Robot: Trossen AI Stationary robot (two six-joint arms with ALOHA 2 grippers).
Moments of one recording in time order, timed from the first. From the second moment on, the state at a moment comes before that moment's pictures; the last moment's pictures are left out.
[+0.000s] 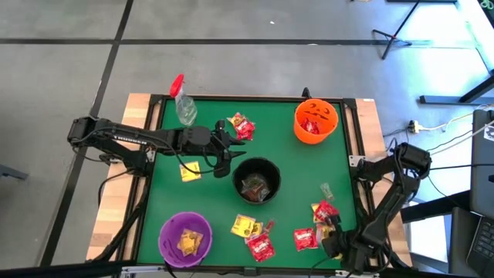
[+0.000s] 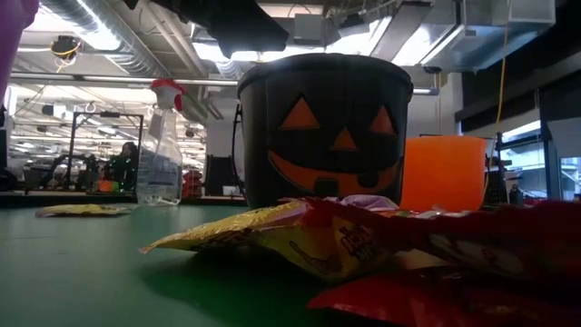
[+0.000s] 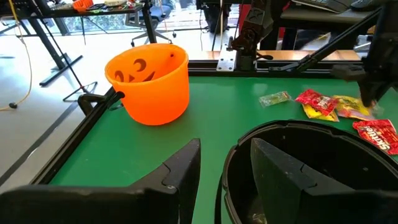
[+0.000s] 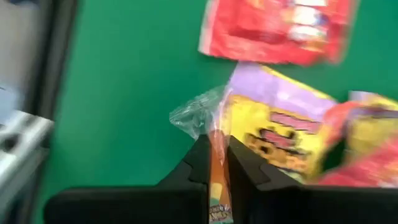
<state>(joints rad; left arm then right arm) 0.00 1.31 0.89 0.07 -0.20 0.00 1.14 1.68 0.96 -0.67 0.15 0.83</state>
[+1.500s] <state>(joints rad) 0.00 1.05 0.89 -0.30 -0.37 -0.03 0.24 1.47 1.18 -0.15 0.00 -0.31</state>
